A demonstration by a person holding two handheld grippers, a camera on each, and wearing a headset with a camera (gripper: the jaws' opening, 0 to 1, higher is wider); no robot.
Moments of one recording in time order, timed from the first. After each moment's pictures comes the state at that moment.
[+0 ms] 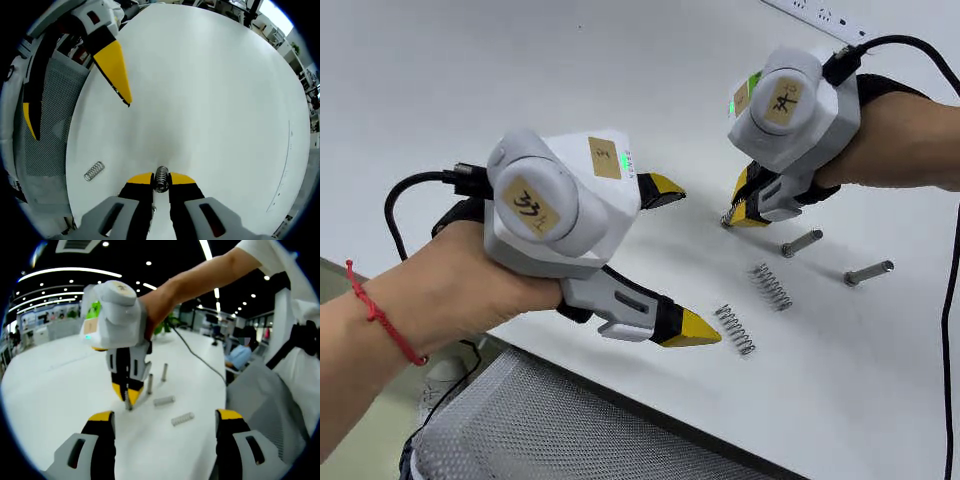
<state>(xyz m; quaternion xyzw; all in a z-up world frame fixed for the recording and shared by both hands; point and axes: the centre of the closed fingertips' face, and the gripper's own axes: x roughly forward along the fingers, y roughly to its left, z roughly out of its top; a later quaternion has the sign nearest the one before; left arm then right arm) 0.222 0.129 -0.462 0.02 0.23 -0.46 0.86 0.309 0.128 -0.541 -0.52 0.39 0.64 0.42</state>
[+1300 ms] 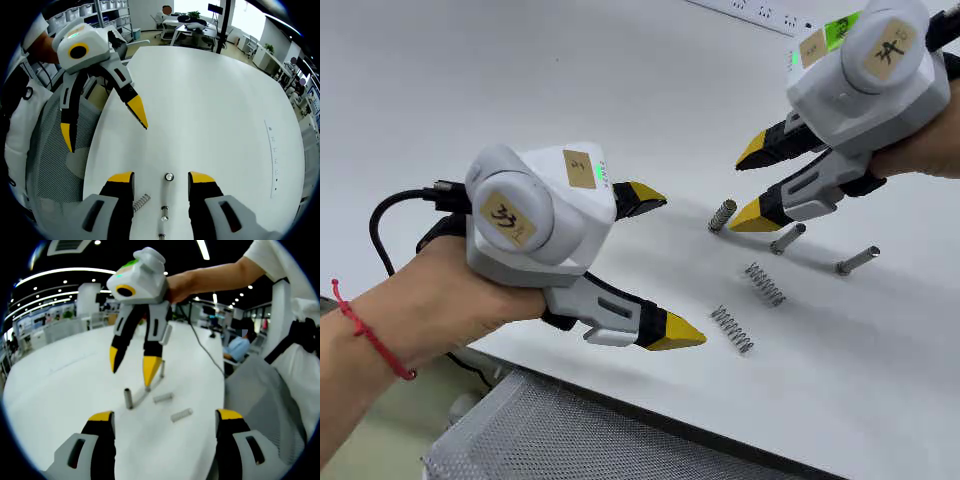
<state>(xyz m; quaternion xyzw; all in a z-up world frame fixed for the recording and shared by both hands) 0.216 0.131 -0.455 0.06 0.24 -0.47 0.85 0.300 0.122 -0.458 -0.39 0.33 0.67 0.54</state>
